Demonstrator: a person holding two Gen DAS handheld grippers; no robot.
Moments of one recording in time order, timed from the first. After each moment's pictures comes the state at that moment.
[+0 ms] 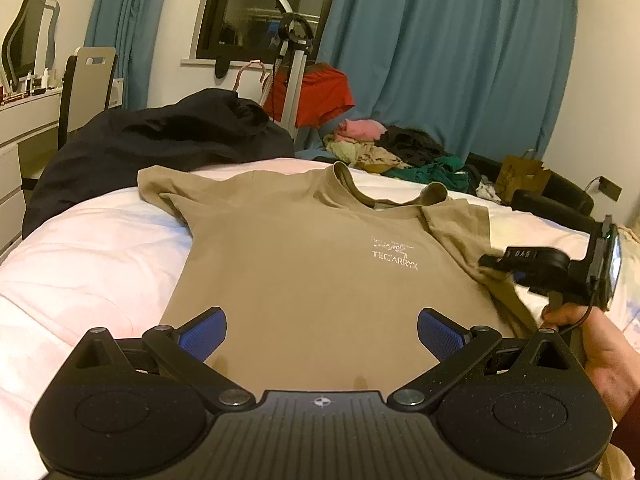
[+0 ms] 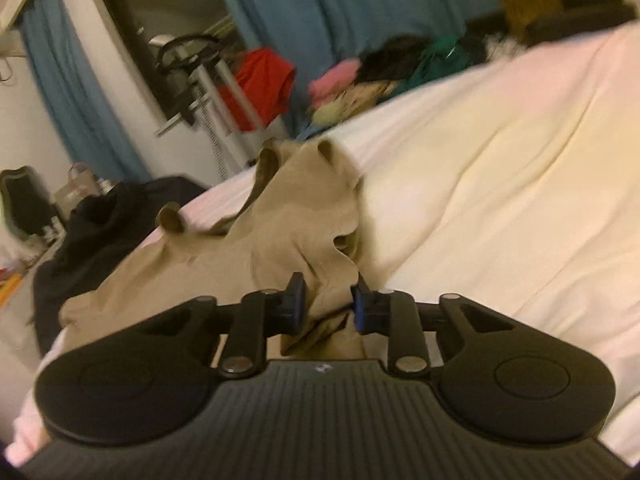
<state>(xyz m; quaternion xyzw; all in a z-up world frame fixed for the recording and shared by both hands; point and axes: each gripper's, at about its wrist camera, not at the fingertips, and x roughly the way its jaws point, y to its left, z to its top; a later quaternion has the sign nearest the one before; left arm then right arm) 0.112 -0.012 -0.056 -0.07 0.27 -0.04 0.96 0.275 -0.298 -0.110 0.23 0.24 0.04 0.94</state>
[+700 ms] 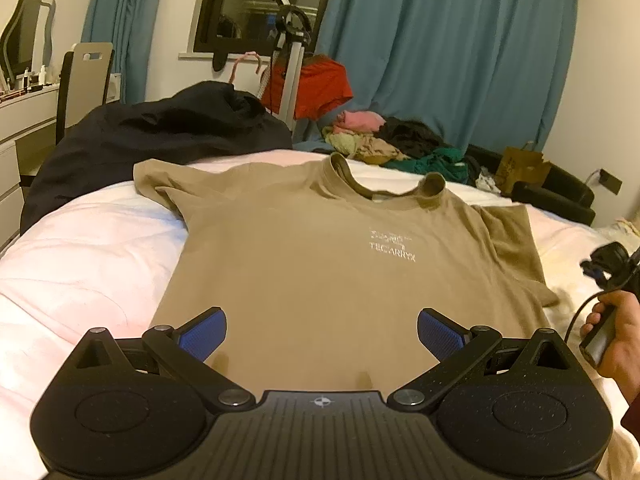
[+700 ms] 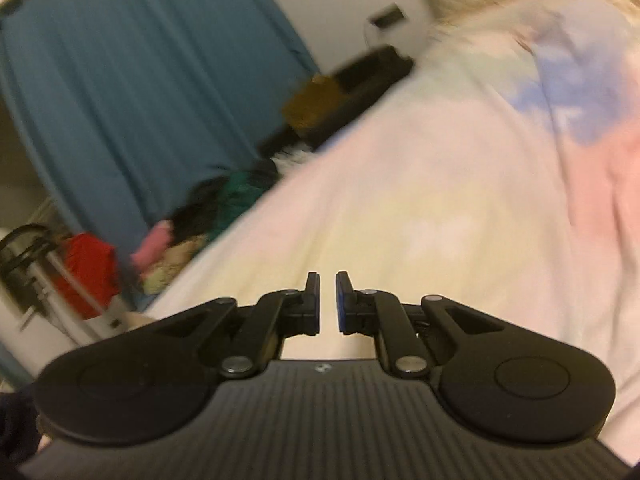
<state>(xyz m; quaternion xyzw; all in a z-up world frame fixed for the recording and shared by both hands) 0.114 -0.024 -0.059 -0.07 0.29 -0.05 0.95 0.221 -0.413 -0.117 0.34 0.11 -0.27 0.90</state>
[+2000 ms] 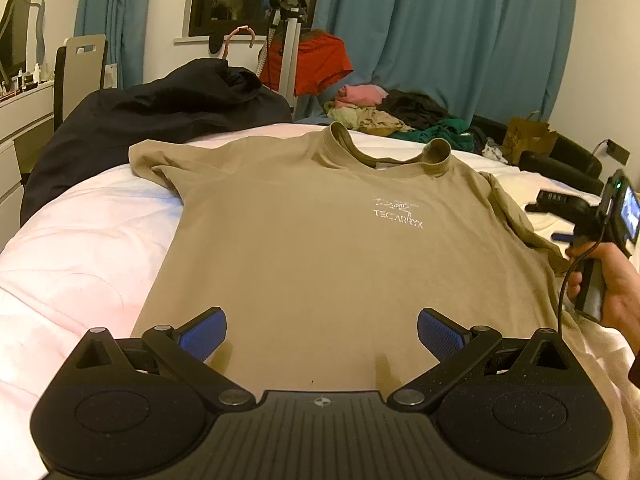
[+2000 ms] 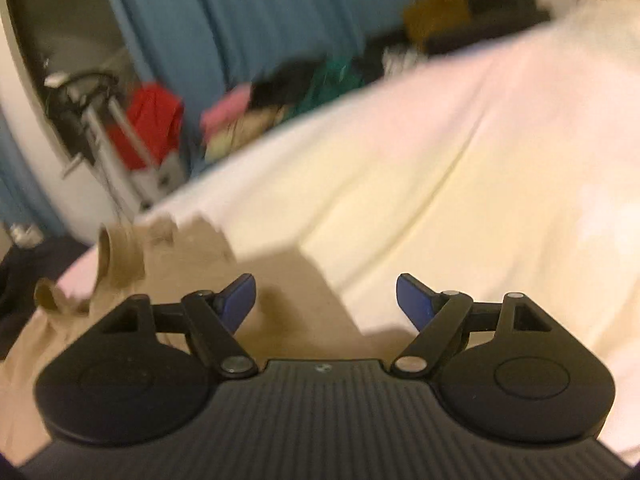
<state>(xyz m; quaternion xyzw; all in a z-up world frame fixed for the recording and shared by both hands) 0.123 -0.033 -0.074 -0.04 0.32 -0.04 0.94 0.337 -0.384 -0.127 0.25 0.27 -0.09 0.93</state>
